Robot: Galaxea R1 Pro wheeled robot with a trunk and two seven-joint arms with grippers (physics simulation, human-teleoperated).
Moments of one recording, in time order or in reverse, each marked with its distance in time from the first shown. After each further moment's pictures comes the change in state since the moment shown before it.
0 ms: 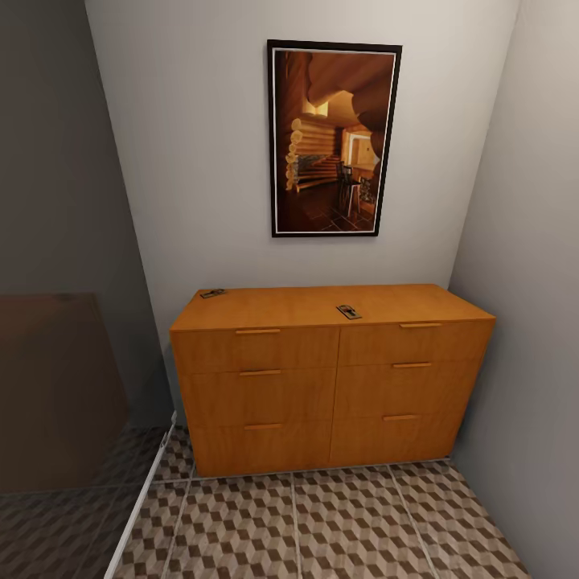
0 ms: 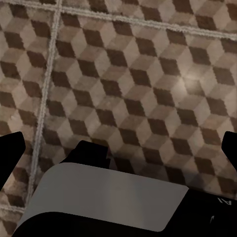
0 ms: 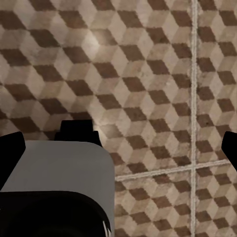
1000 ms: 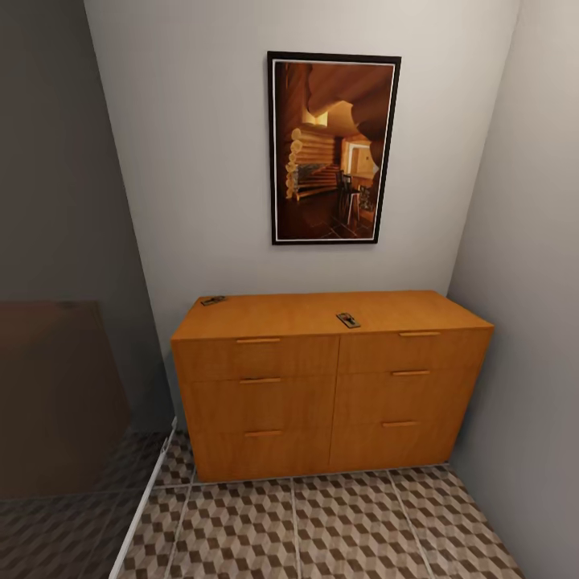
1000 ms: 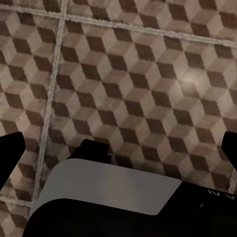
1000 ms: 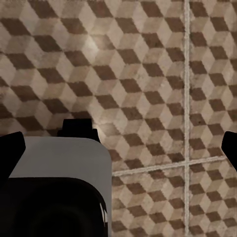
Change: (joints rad) left arm 0.000 0.000 0.000 0.000 0.000 0.002 0.001; right arm 0.000 0.001 0.000 0.000 0.000 0.000 0.000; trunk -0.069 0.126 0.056
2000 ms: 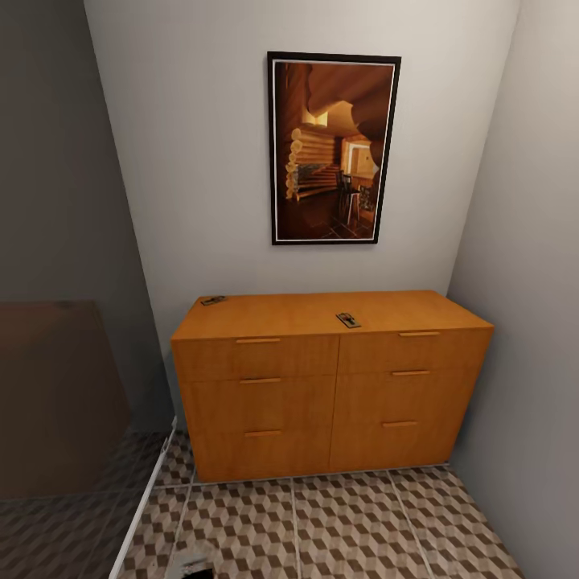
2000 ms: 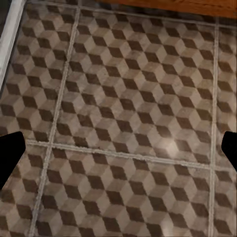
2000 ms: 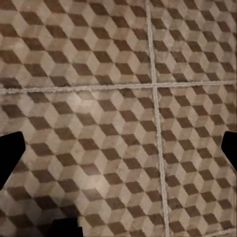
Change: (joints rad) left arm -0.006 0.009 -0.009 -0.621 -0.054 0.353 0.008; right arm -0.001 -0.025 -0.002 -0.528 0.034 0.321 -0.016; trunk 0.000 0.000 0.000
